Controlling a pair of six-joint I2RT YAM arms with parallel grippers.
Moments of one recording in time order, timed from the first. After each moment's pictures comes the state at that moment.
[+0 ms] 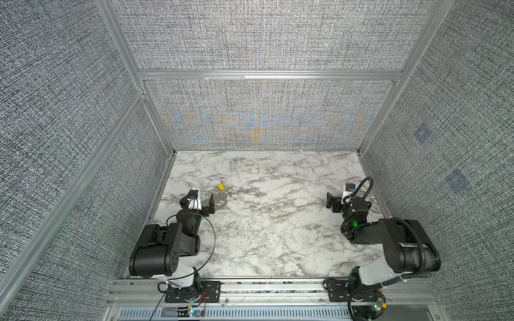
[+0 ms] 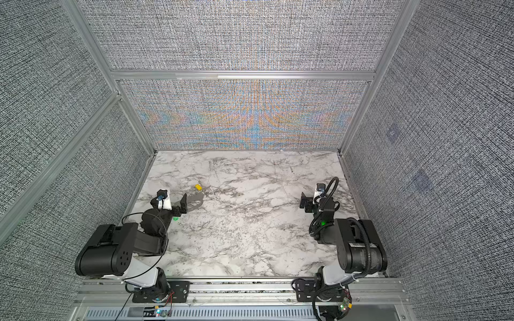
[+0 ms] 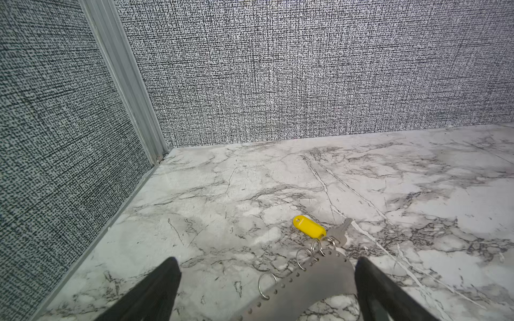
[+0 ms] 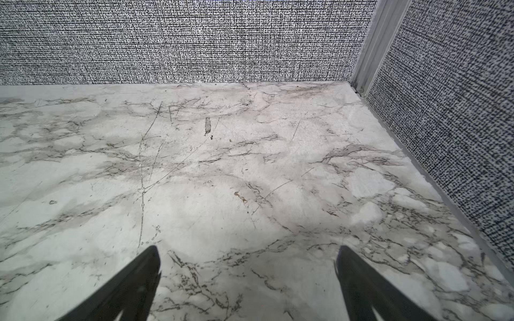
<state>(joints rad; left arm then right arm) 0.02 1.54 0.16 1.28 0.13 0.06 -0.04 1.55 0.32 0.93 -0.01 0.01</state>
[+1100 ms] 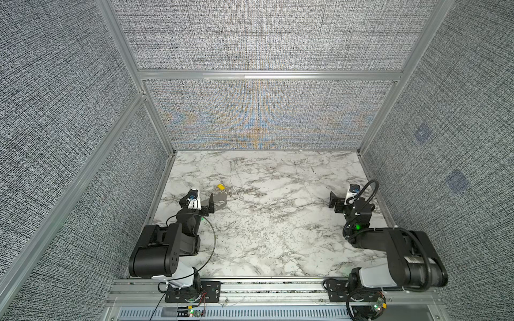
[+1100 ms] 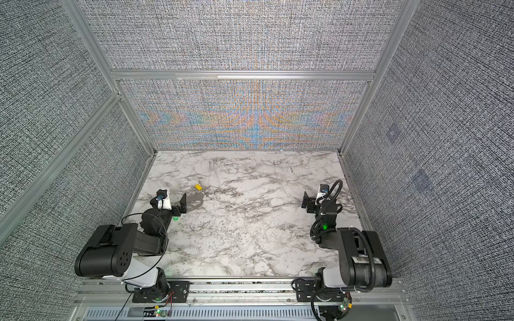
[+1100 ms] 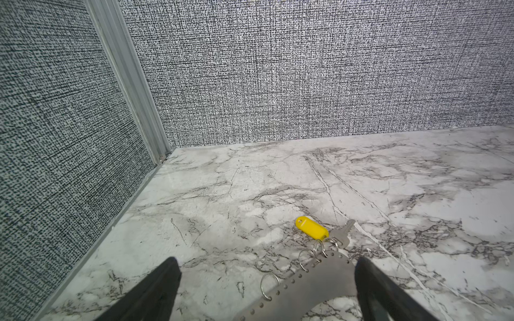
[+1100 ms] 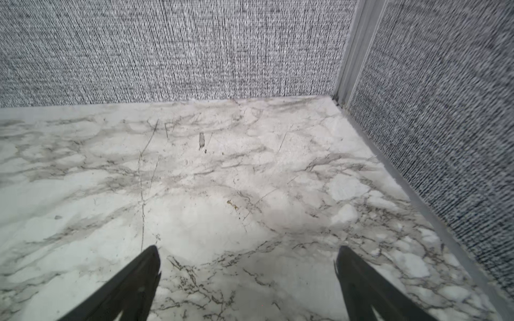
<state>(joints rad) 0.02 1.52 0.17 1.26 0.10 0.06 -0.04 1.36 0.28 0.88 0.04 0.02</state>
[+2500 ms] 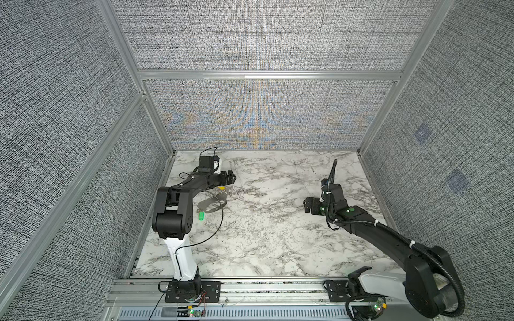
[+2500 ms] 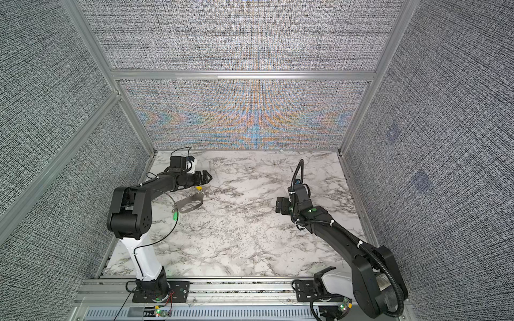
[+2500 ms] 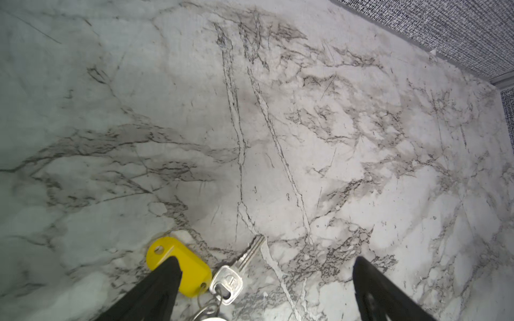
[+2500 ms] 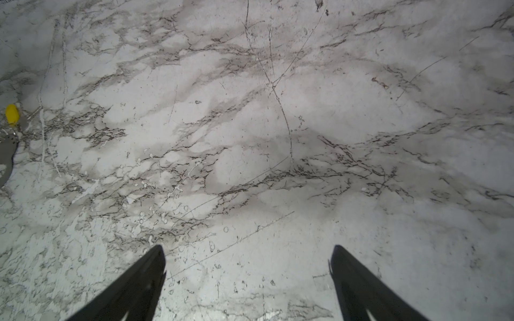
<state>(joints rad) -0.12 1.95 1.28 -0.22 0.37 -0.26 0.40 1.25 0.72 -0.29 0.10 0.41</state>
